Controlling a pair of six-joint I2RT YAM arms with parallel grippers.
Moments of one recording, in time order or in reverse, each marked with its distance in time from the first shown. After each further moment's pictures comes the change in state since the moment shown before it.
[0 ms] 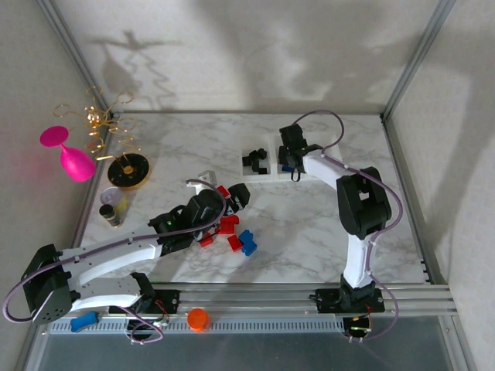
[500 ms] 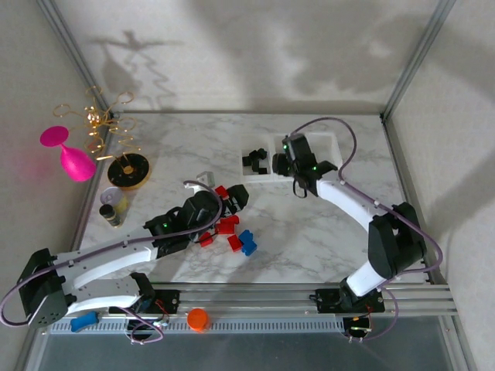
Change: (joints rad) left arm 0.000 -0.058 -0.033 -0.001 0.032 -0.016; right arm 0.142 -0.390 -0.288 0.019 -0.057 0.032
